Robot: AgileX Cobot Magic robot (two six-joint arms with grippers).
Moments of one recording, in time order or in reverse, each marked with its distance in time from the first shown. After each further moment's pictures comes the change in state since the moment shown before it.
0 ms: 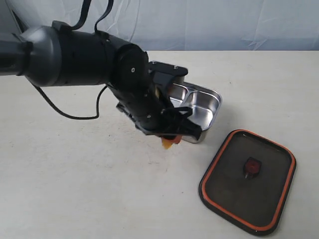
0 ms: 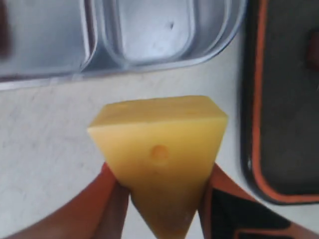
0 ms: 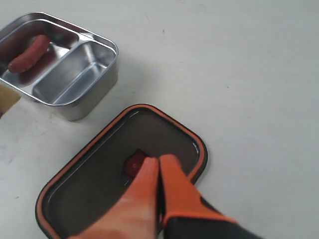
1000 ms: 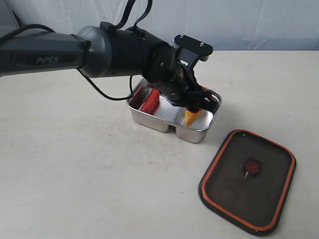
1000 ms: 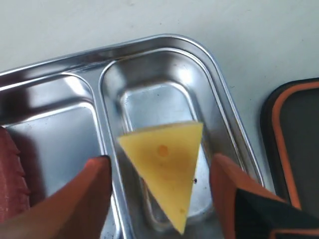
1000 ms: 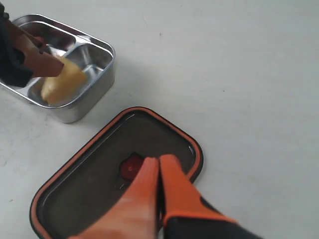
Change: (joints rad) left arm 0.020 0.212 -0.254 0.142 -0.180 0.084; right arm 0.000 0.000 0.000 -0.016 0.000 0.000
